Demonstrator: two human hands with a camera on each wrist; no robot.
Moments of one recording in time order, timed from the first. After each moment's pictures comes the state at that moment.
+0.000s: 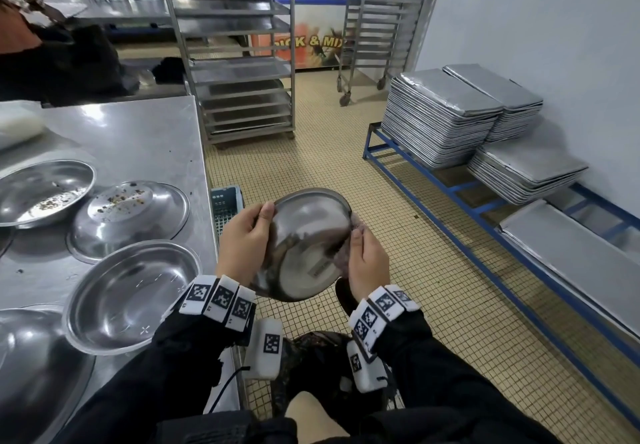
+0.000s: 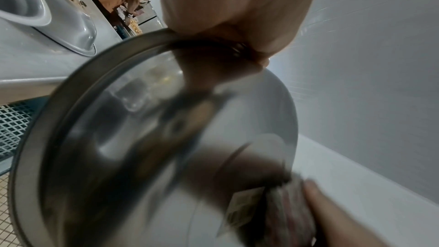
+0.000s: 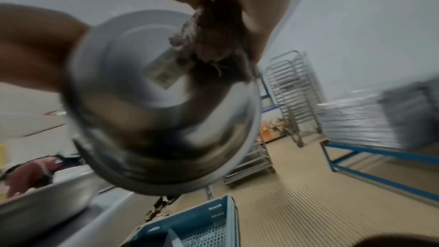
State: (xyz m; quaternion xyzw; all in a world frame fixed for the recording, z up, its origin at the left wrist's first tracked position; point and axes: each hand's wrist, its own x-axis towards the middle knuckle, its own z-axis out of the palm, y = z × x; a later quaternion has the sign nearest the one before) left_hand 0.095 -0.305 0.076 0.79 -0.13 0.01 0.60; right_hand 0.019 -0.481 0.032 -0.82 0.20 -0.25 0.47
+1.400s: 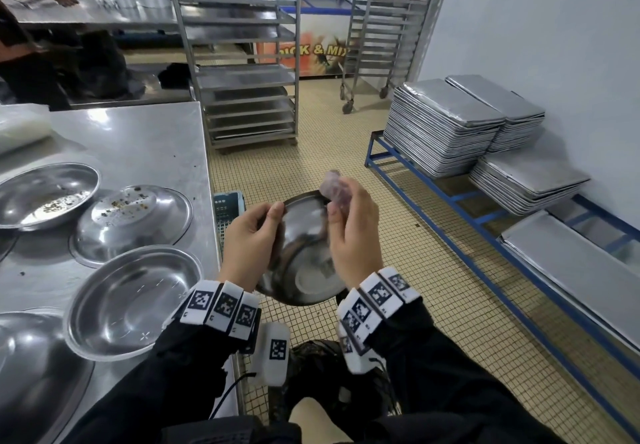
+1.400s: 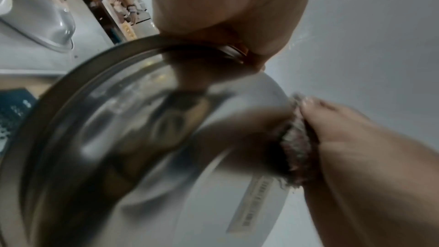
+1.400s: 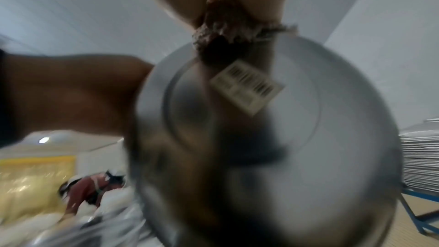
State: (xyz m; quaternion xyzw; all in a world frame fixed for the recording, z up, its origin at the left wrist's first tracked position) left_hand 0.091 -0.309 0.093 0.74 -0.13 0.01 0.66; right_hand 0.037 -0.455 0.100 -0.86 0.04 -0.35 0.37
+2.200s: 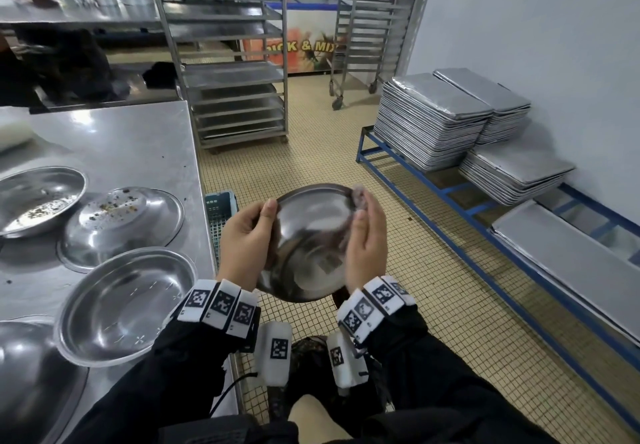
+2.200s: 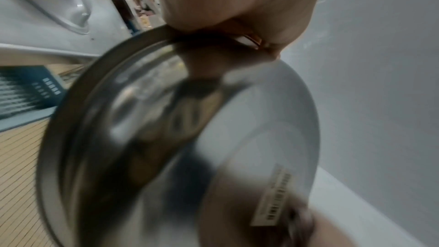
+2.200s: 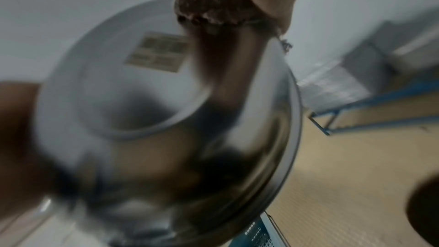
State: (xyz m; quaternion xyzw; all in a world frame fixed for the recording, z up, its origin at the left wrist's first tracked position) left_hand 0.086 -0.313 0.093 0.71 -0.13 -0.01 0.70; right_hand 0.031 -0.468 0.058 -0.77 0.18 -0.36 0.50
